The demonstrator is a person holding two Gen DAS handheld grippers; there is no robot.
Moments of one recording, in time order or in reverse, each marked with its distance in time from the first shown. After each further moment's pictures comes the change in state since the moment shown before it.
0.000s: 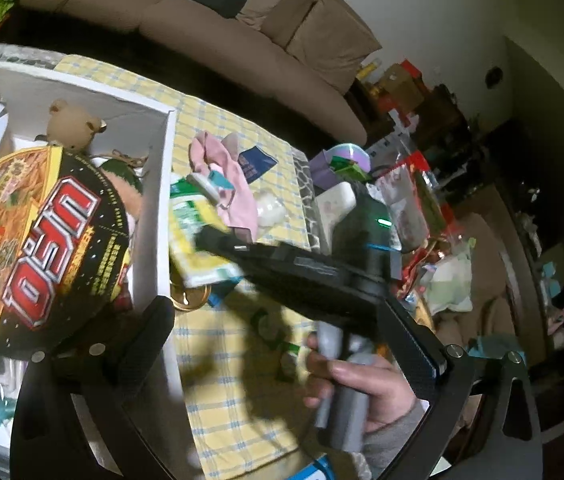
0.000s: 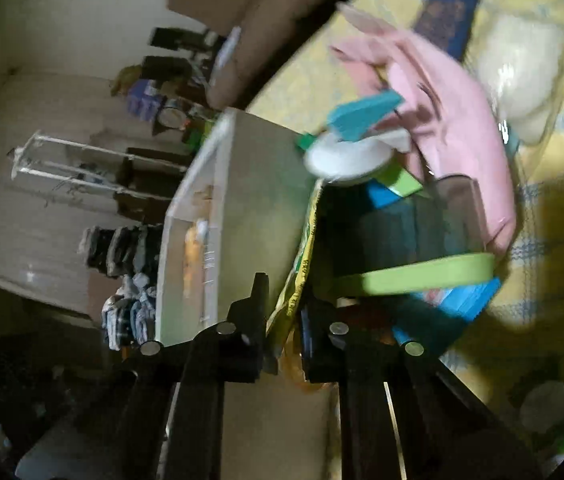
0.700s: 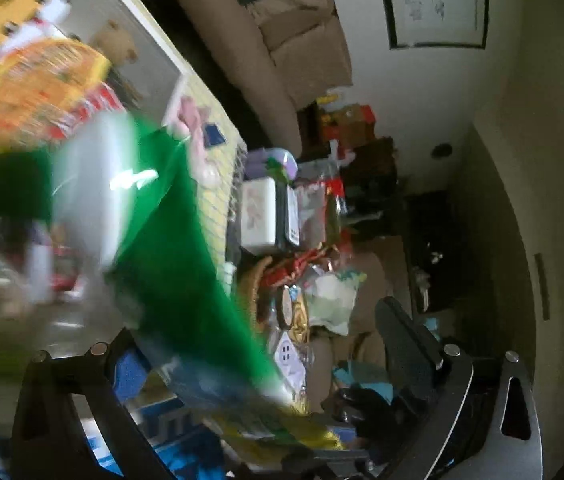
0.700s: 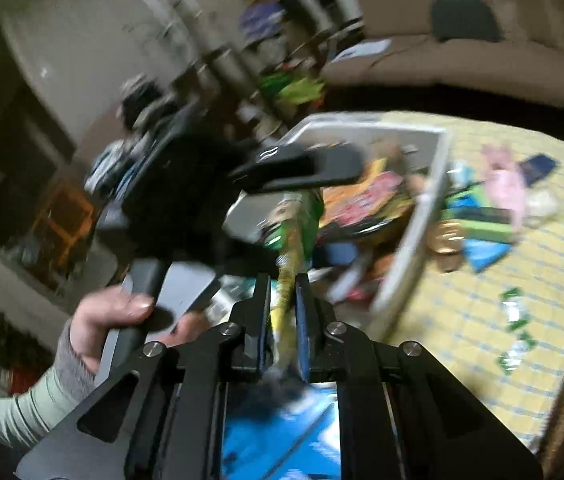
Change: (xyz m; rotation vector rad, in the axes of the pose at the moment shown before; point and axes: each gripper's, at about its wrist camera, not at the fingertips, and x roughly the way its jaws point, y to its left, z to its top) left arm -0.085 0.049 -0.053 -0.320 0.005 -0.374; right arm -0.107 0.229 -0.190 -0.704 0.112 -0.178
